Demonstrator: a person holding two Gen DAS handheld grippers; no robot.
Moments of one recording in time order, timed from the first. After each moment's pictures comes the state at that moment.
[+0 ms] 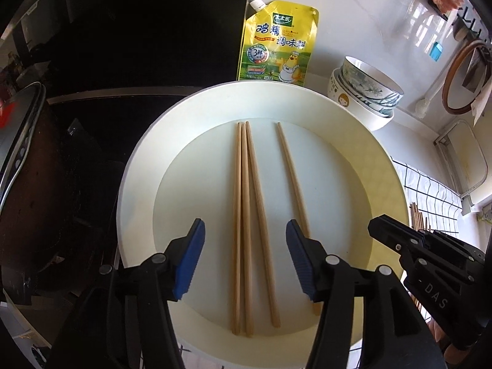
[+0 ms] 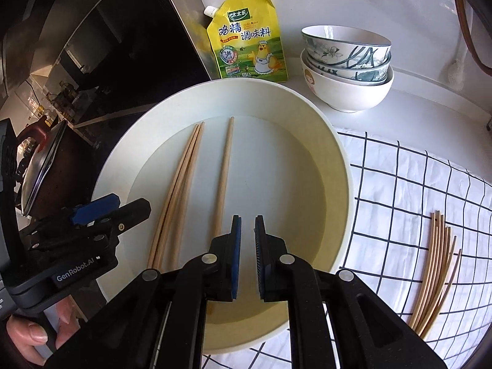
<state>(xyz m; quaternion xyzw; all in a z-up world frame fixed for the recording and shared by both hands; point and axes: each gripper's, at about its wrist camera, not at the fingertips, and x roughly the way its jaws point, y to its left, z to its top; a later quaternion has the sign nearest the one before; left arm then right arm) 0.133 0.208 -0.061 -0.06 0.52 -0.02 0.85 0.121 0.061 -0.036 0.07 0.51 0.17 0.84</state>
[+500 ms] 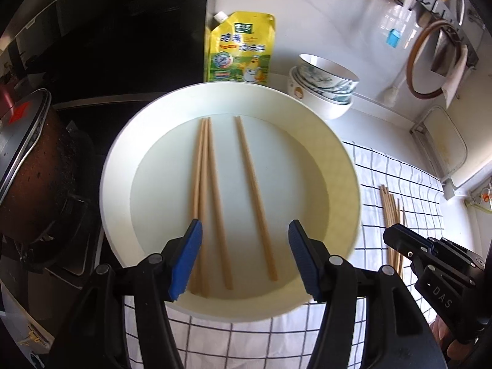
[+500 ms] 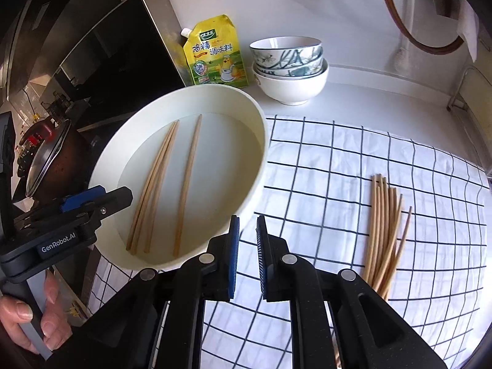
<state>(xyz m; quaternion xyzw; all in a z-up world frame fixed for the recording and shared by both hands) 0.088 0.167 -0.034 -0.05 0.50 -0.05 0.86 0.061 -0.007 -0.018 0.08 0.50 0.12 0.86</state>
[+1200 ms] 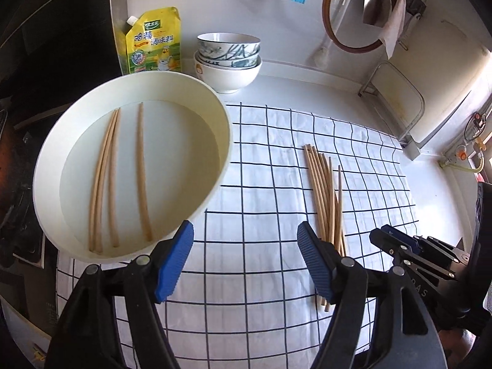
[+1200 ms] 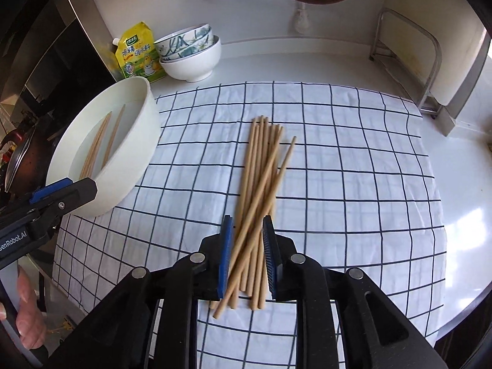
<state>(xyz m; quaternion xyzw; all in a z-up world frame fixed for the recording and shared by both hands) 0.036 0.043 -0.037 -0.02 0.51 -0.13 0.85 -0.013 -0.130 -0.051 0.10 0.52 0.03 0.85</state>
